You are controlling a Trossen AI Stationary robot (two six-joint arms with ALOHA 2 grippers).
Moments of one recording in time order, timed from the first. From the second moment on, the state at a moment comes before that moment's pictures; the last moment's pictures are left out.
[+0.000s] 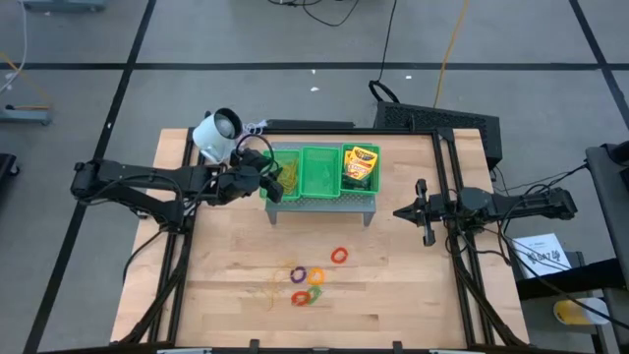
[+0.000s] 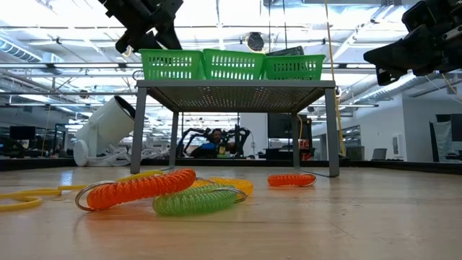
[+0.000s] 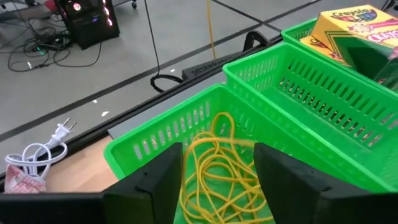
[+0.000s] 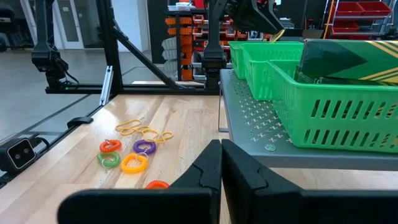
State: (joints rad) left arm 0.00 1.19 0.95 -0.39 -0.68 -0.53; right arm 0.11 0.15 0.10 0.03 0.05 0.01
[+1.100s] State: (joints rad) left arm -0.02 1.03 0.95 -0.23 -0.46 -0.37; right arm 0.11 0.15 0.10 0.03 0.05 0.01
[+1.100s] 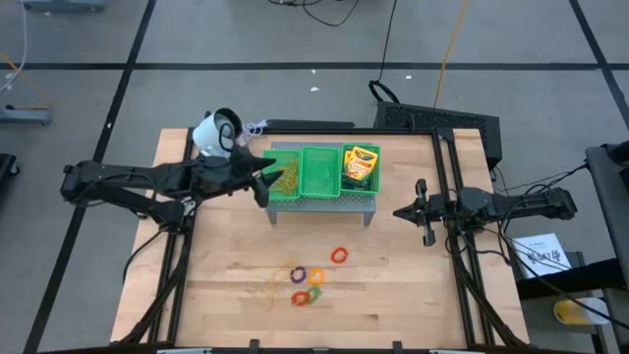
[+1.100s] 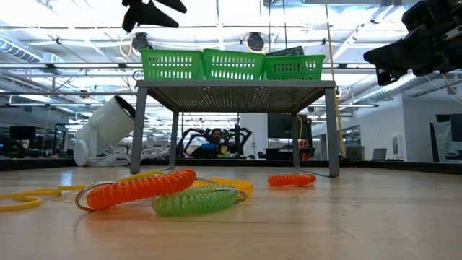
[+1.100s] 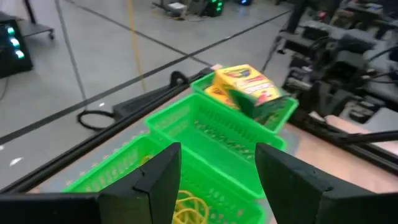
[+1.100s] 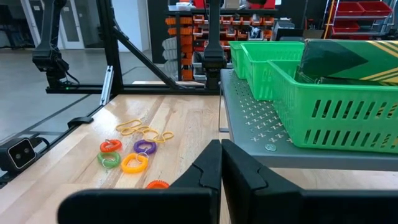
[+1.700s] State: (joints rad) left arm -0.23 0.96 0.95 -0.06 -0.15 -0.11; right arm 0.11 0.15 0.10 0.03 0.05 0.01
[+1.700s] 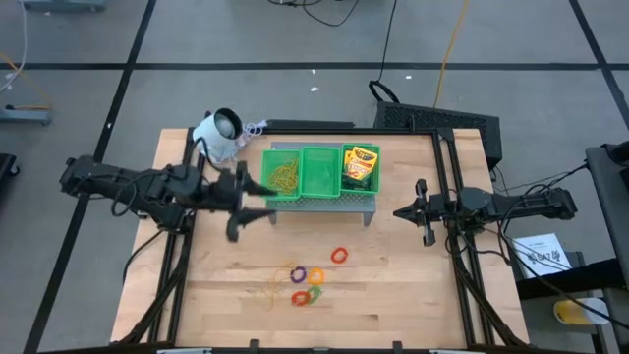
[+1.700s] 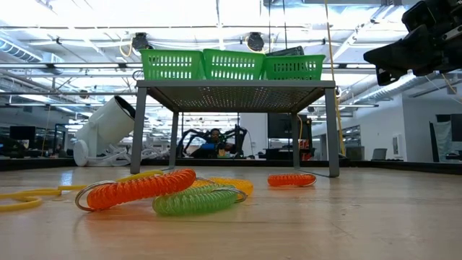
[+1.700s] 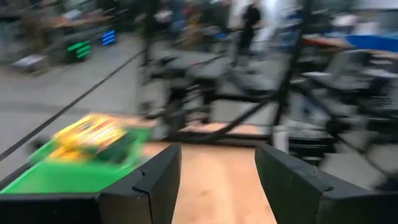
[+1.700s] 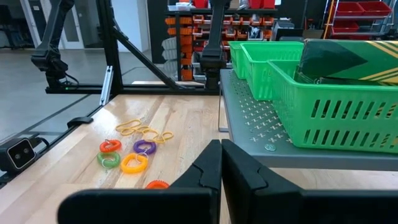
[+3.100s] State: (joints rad) left arm -0.47 1.70 0.95 -0.24 -0.16 -0.27; right arm 0.11 0.15 0.10 0.03 0.05 0.01
